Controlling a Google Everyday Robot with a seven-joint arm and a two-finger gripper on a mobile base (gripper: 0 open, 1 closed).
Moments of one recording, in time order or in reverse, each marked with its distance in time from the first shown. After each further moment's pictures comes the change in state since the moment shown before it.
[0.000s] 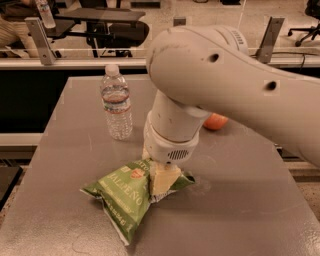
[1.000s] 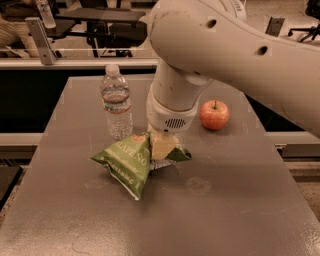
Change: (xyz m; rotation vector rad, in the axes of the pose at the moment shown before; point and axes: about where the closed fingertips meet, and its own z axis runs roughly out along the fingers) arm 0.013 -0.054 -0.022 0.066 0.025 0.110
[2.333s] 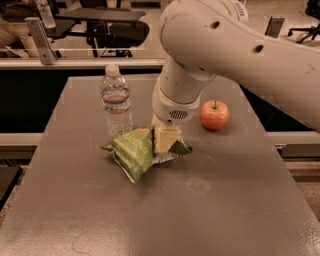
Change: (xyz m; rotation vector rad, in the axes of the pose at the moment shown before) arm 0.014 -0.037 0.010 0.054 -0.022 0.031
